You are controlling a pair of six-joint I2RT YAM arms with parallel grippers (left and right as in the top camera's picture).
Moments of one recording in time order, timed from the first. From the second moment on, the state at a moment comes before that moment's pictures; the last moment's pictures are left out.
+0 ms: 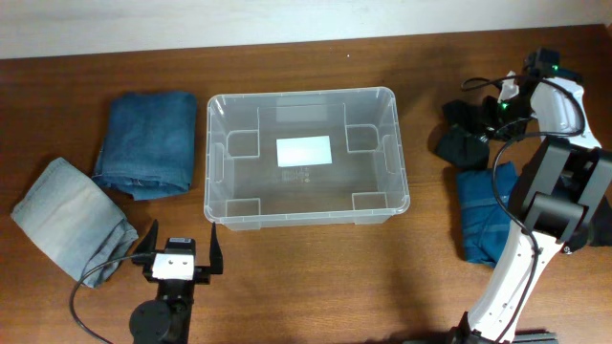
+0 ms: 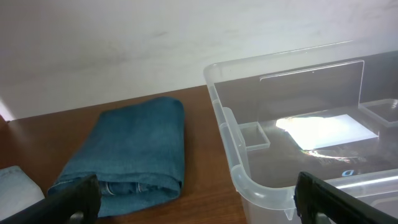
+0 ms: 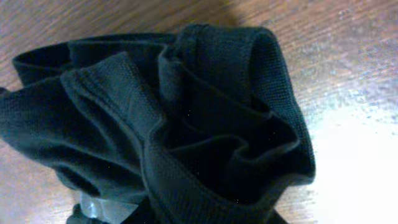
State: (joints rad) left arm -0.12 0.01 0.01 -0.08 -0.06 0.14; right arm -0.39 2.39 2.00 -1.06 -0.23 0.05
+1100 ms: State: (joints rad) left arm -0.12 0.01 0.01 -0.08 -0.06 0.14; right arm 0.27 1.89 2.43 -1.61 -0.32 0.21
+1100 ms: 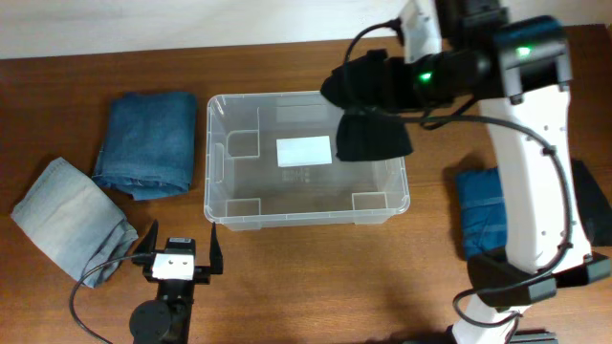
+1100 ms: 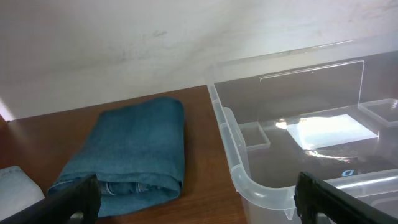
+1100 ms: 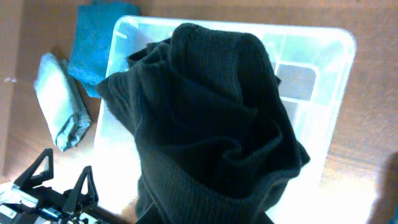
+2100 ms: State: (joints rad) left arm -0.12 0.01 0.01 -0.08 -0.06 0.14; right arm 0.43 1.91 1.53 -0.72 -0.21 0.45
